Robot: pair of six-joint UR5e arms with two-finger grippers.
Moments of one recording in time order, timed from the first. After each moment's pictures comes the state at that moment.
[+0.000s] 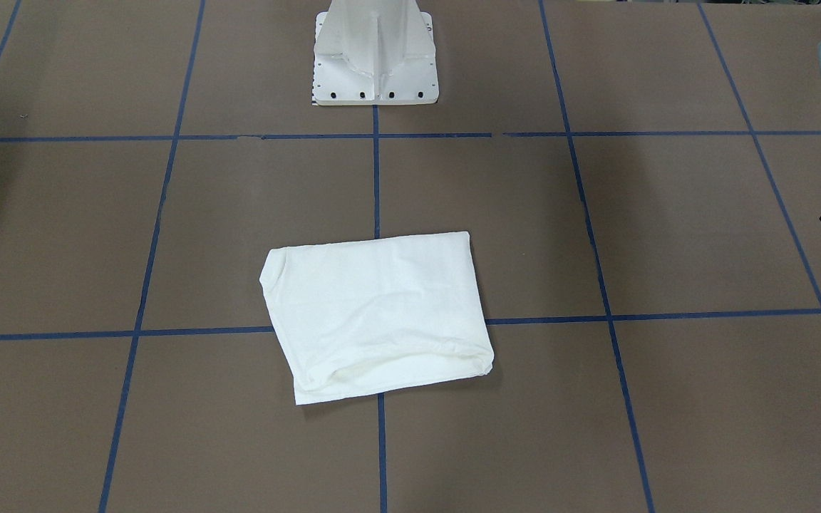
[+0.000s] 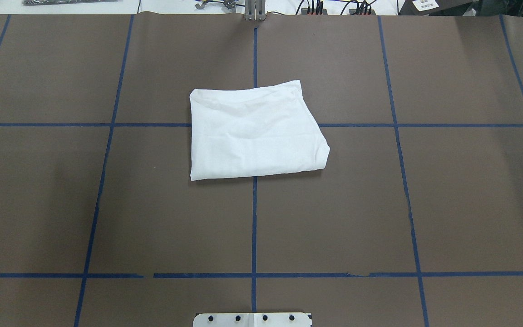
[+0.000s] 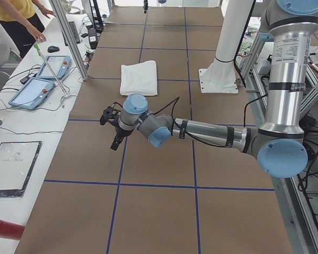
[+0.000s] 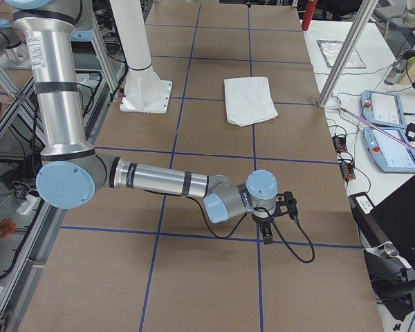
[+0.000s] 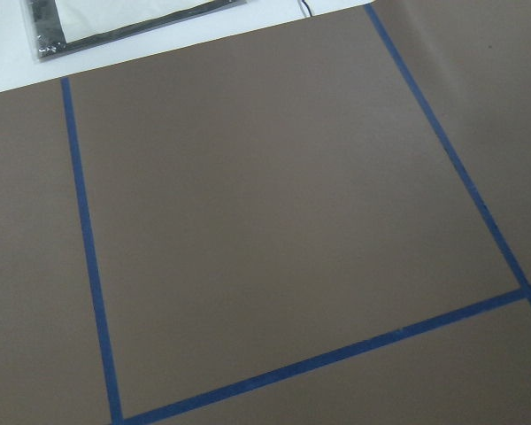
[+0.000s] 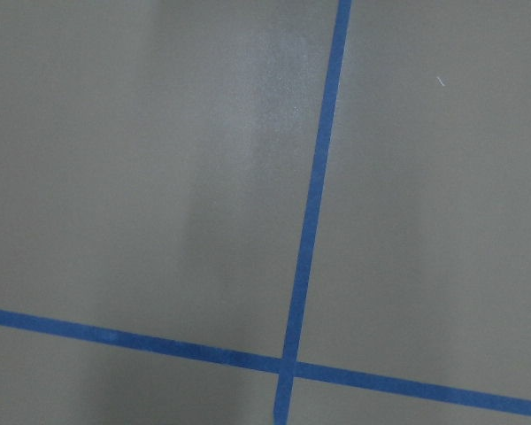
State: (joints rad) left arm -1.36 -1.59 -1.66 -2.19 -2.22 -0.36; right arm 1.46 -1.46 1.31 -1.04 2.28 0.17
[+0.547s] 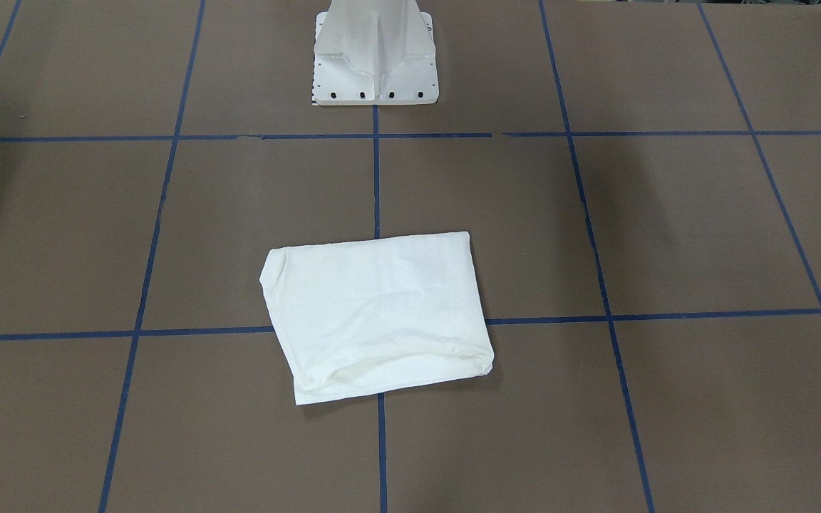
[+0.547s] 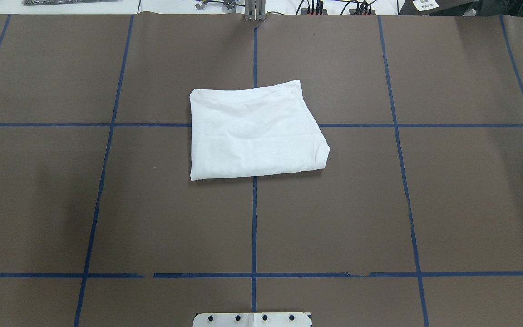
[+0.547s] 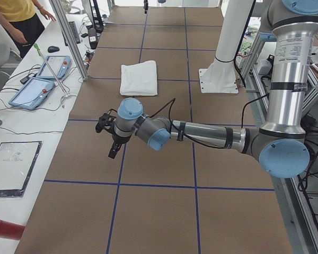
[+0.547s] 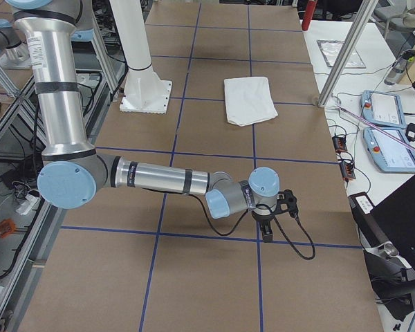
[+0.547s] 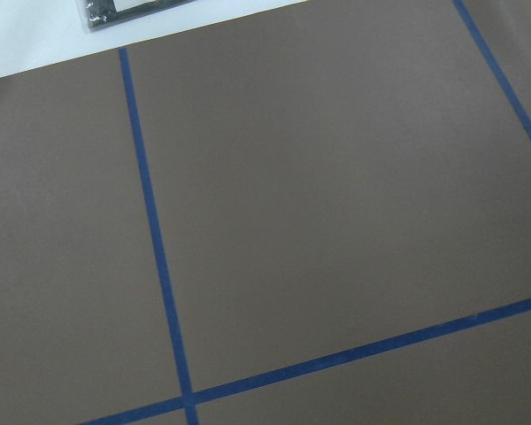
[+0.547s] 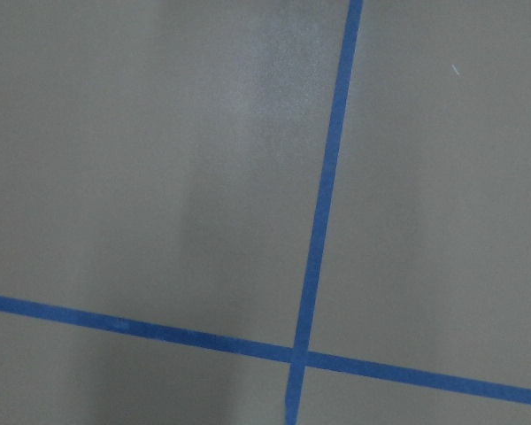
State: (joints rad) left arm -1.44 -1.60 -1.64 -2.05 -2.25 -0.22; right arm 1.44 -1.44 1.33 -1.14 2.29 0.15
